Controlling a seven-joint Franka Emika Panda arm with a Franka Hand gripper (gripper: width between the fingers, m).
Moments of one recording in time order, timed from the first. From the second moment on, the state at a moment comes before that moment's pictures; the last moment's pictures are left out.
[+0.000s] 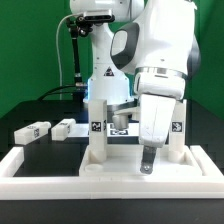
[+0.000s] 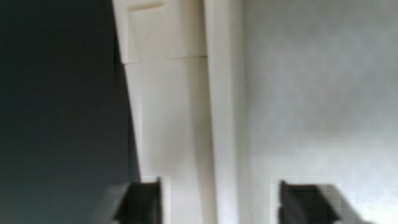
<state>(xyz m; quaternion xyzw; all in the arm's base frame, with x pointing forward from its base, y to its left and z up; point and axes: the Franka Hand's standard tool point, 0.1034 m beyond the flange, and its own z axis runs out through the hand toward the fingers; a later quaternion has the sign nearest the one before) 0.672 0.017 0.035 0.76 0.63 0.05 0.16</state>
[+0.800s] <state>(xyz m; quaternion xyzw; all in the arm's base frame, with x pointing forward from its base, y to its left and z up) 0.672 0.015 0.035 0.76 0.63 0.05 0.16</state>
